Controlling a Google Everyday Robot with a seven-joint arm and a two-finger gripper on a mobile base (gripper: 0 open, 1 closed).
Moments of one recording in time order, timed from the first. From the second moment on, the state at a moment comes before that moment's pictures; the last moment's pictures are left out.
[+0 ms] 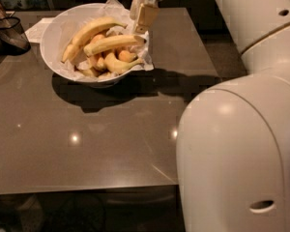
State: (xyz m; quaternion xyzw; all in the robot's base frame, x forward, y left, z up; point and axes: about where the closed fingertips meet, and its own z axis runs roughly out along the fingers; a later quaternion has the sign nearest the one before) arm 0.677 0.000 0.986 -0.75 0.63 0.03 0.22
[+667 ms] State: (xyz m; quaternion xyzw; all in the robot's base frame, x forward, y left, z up) arm 0.688 0.023 0.972 -0.76 0.62 0.04 0.21
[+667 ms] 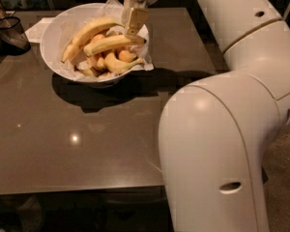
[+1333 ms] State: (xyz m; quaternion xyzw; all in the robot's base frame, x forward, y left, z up) arm 0.697 0.040 0.956 -0.77 0.61 0.05 0.20
